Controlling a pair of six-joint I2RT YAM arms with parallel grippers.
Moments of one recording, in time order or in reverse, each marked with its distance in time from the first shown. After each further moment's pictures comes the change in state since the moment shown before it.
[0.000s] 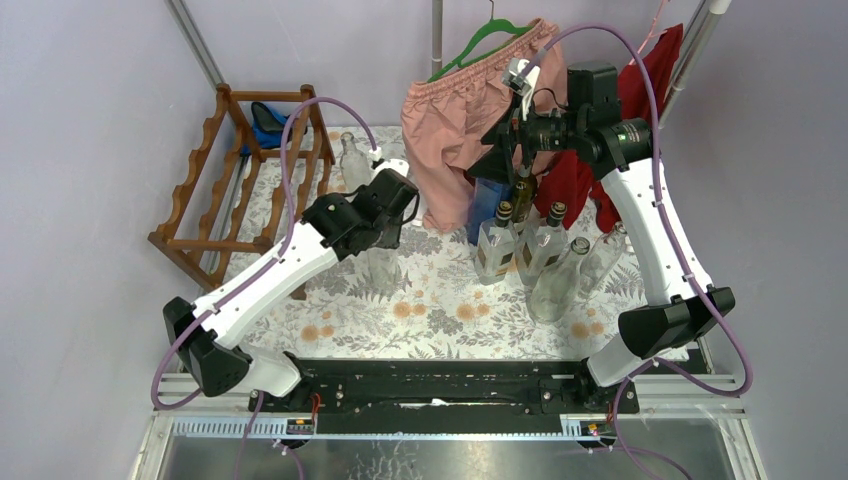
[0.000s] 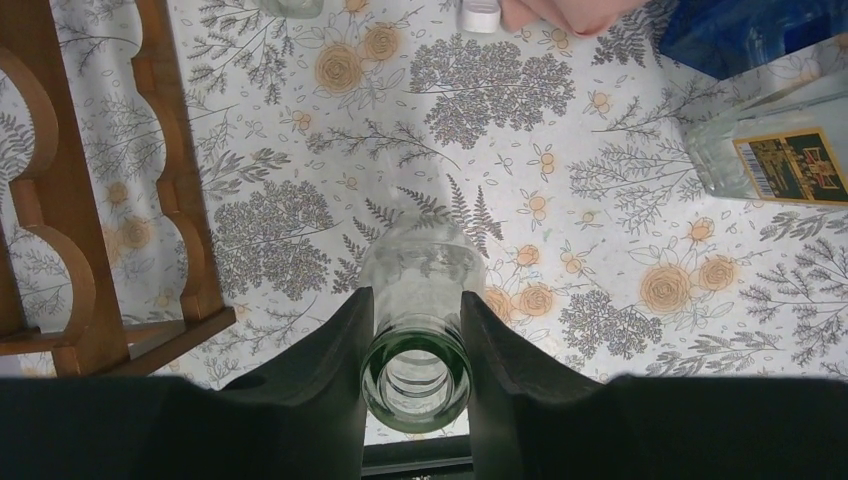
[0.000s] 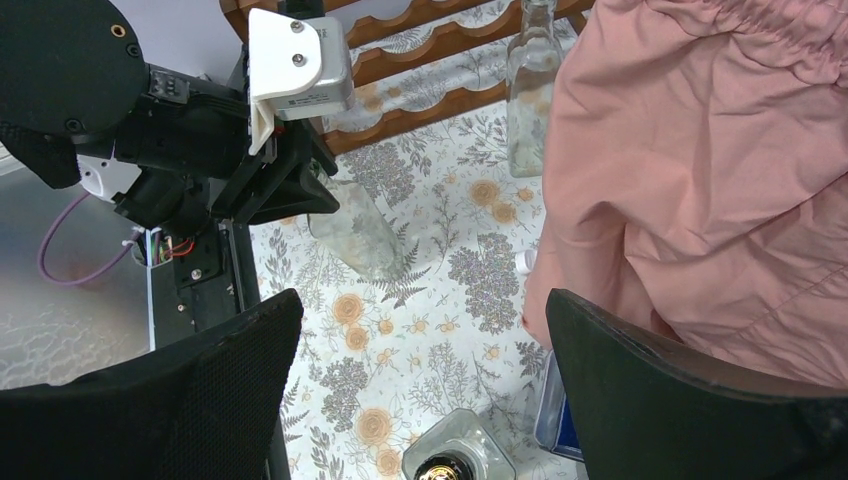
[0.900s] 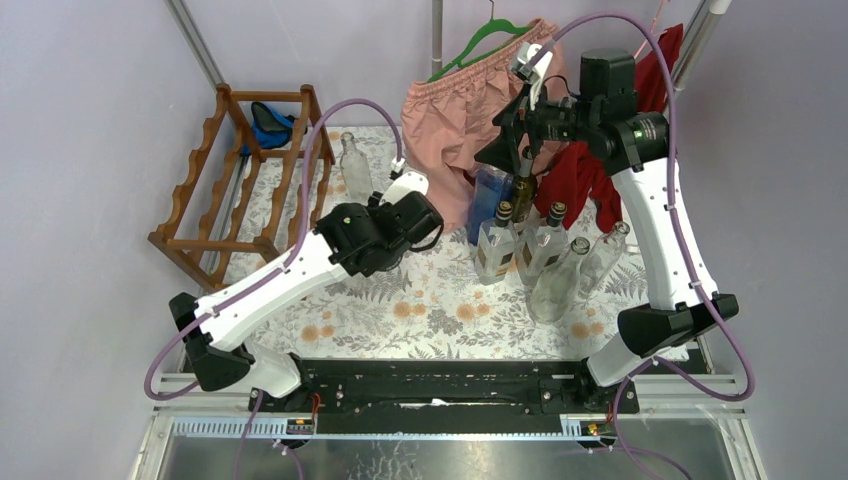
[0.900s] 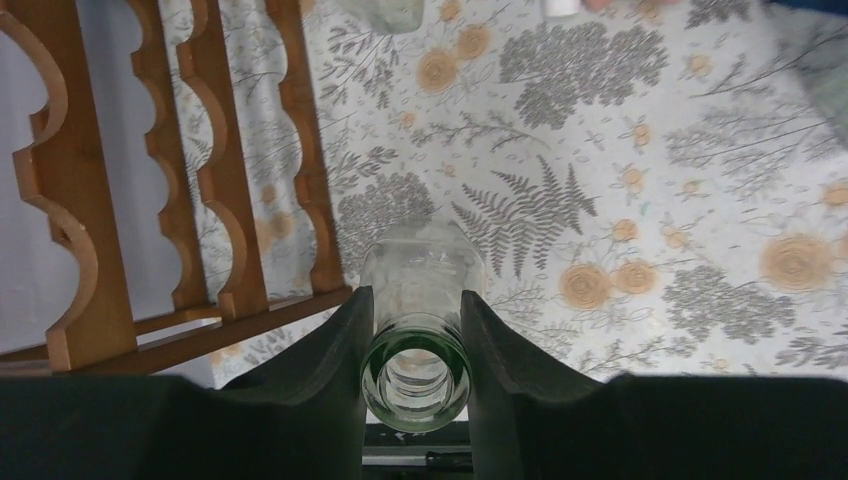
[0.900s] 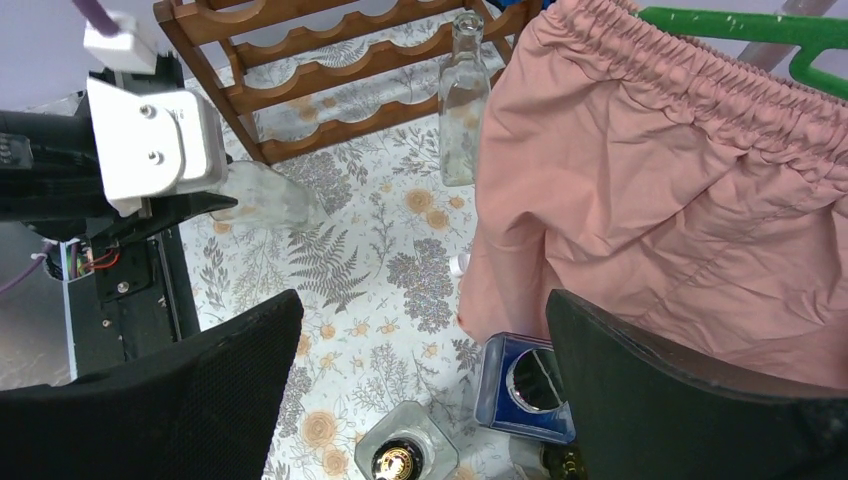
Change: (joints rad) left arm -0.195 0.039 0.151 -0.232 -0.274 0.031; right arm -0.006 0.006 0.134 -0.068 0.107 -0.067
